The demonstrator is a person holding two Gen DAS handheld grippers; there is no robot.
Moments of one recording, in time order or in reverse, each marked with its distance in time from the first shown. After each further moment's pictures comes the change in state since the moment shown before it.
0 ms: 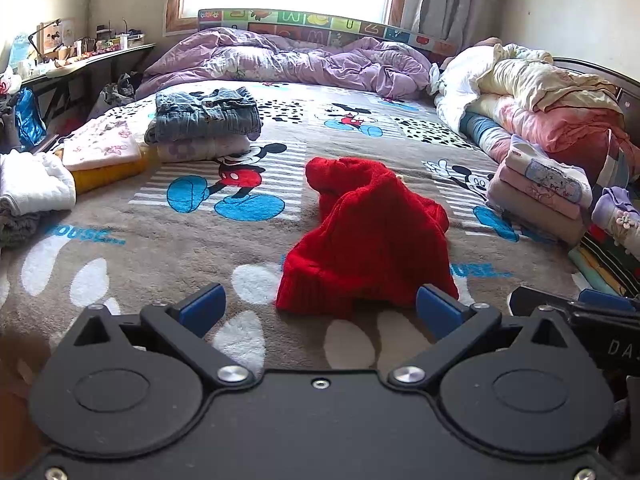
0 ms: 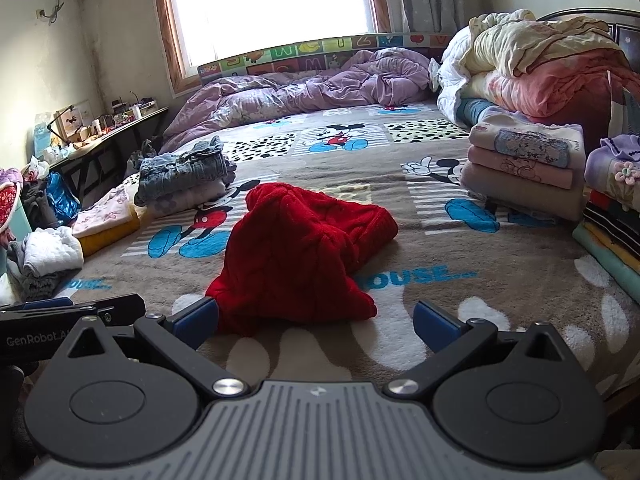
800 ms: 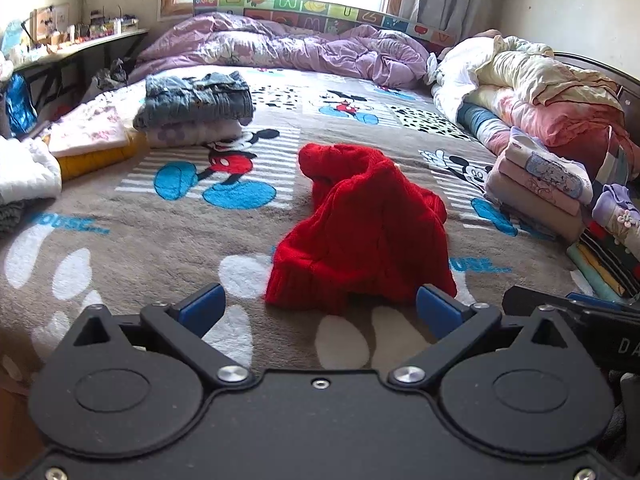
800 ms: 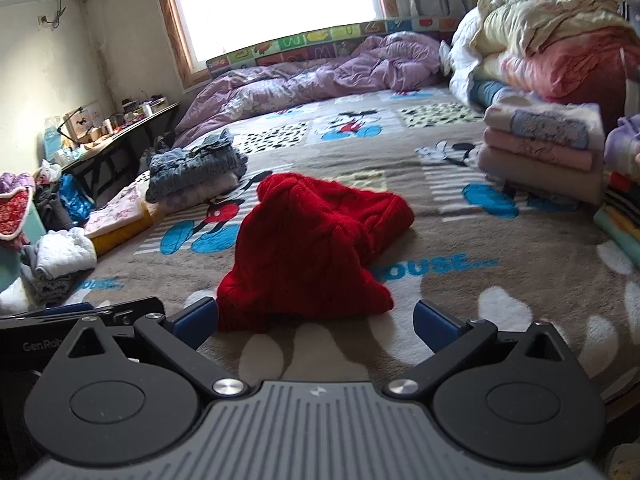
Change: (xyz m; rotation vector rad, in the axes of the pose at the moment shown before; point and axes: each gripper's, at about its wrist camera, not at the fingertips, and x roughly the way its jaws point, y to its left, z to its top) left arm 0.023 0.000 0.002 -0.020 0.047 -0.038; right arm 0.019 -0.011 0.002 0.048 0.042 0.079
